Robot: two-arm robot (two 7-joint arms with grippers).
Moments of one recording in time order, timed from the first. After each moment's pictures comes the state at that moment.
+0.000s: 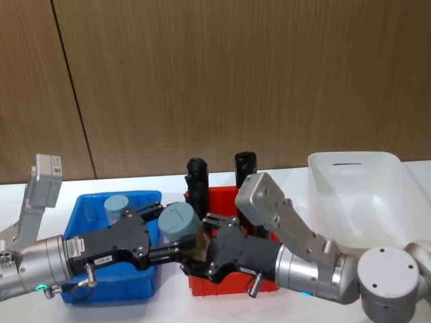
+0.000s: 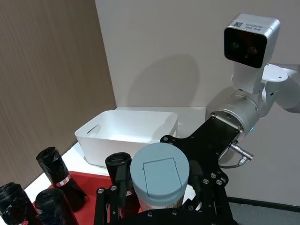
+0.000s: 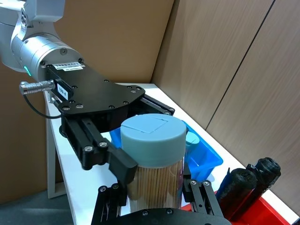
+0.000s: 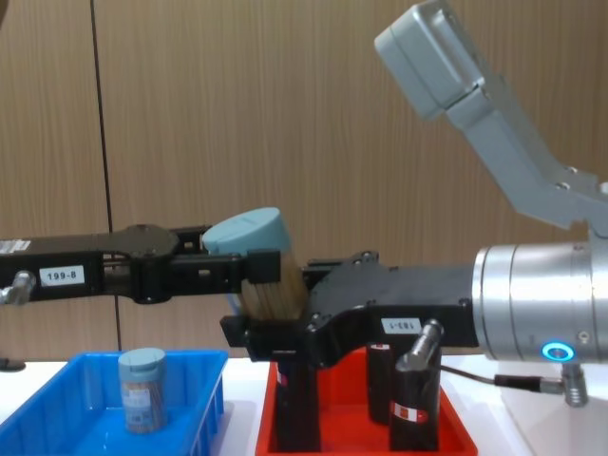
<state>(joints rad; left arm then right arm) -0.39 0.50 0.28 -1.37 -0.53 0.04 -1.08 0.31 0.22 -0.45 -1.57 0.00 0.14 0.67</state>
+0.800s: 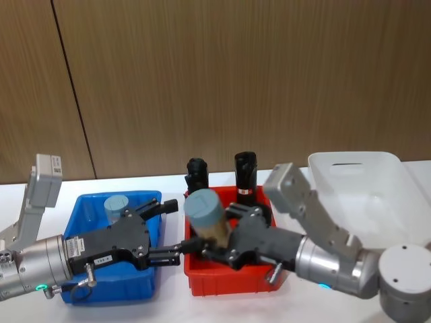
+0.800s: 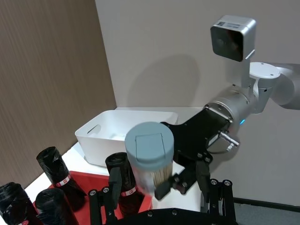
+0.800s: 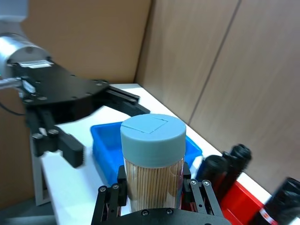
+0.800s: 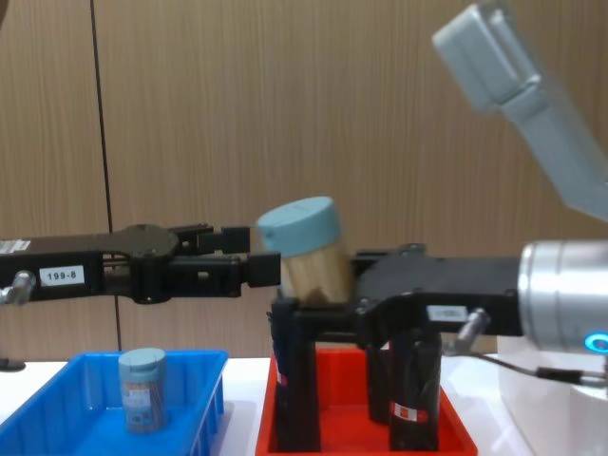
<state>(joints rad) -0.39 0.50 0.28 -1.37 -0.53 0.04 -1.08 0.30 0.26 -0.42 -1.56 0.06 0.13 0.62</state>
